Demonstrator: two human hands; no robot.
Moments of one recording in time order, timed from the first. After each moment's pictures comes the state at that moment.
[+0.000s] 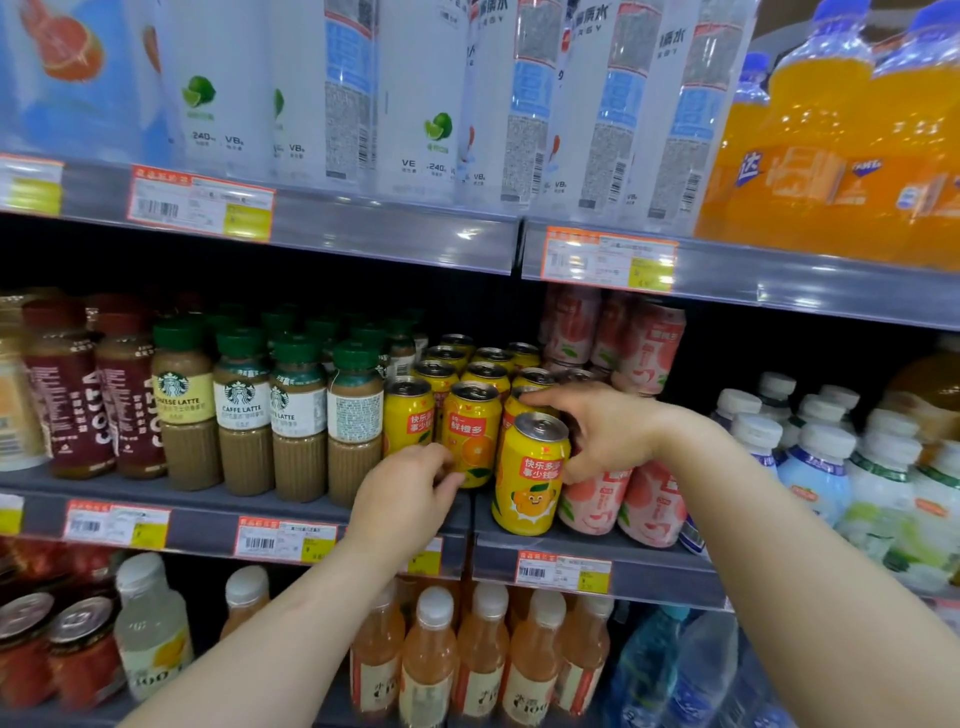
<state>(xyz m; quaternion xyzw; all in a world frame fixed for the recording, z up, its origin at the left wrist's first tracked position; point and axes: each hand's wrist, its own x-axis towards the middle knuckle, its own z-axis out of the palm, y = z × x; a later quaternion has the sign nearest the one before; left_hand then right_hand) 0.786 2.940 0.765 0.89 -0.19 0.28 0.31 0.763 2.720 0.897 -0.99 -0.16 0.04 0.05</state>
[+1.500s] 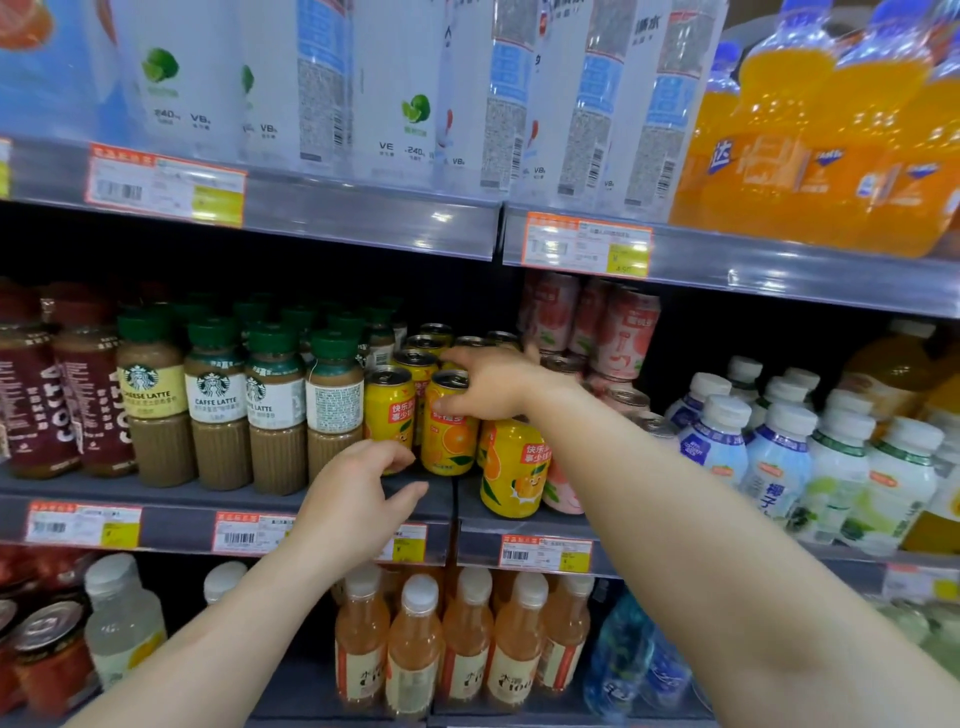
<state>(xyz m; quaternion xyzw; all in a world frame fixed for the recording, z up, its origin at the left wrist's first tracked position) 0.764 2.969 0.771 0.88 -0.18 0.24 0.36 0.809 2.799 0.892 -1.00 -0.09 -0.01 -0.04</state>
